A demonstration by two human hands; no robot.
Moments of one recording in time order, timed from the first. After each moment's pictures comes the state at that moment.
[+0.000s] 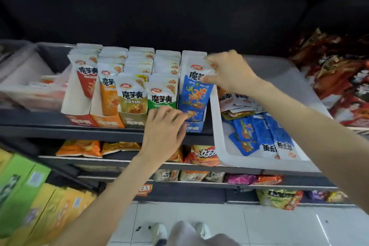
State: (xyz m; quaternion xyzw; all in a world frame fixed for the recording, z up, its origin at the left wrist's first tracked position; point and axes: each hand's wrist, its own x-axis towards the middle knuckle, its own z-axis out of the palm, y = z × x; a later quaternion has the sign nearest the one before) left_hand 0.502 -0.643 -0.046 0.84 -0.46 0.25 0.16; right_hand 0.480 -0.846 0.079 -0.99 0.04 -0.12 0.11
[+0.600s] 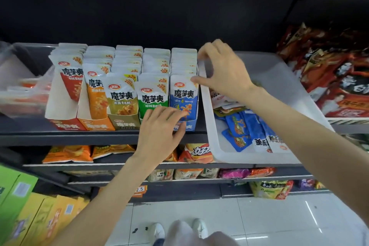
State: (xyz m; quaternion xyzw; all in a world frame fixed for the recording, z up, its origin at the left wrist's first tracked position) left_hand 0.498 -0.649 -0.040 0.84 -0.46 0.18 0.23; right_hand 0.468 -0.849 0.063 -0.97 0.04 -0.25 0.08
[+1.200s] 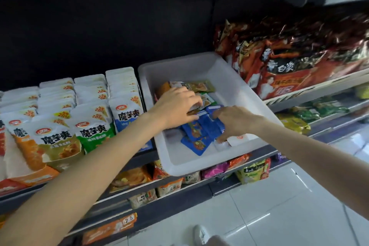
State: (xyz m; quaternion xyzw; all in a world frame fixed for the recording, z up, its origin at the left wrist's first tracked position) left_hand 0.497 -0.817 0.018 0.69 -0.72 0.06 0.05; right_hand 0.337 -0.937 -0.002 -0.96 0.21 0.19 0.03
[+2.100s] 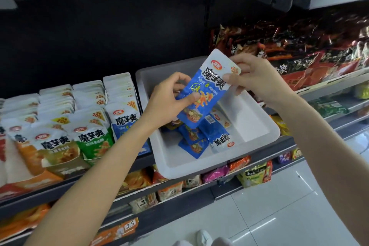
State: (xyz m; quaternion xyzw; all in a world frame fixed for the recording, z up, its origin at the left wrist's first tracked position) left_hand 0.475 -0.798 0.054 0.66 -0.52 -0.18 0.51; right_hand 0.308 -0.943 0.091 -0.79 0.23 -0.26 0.51
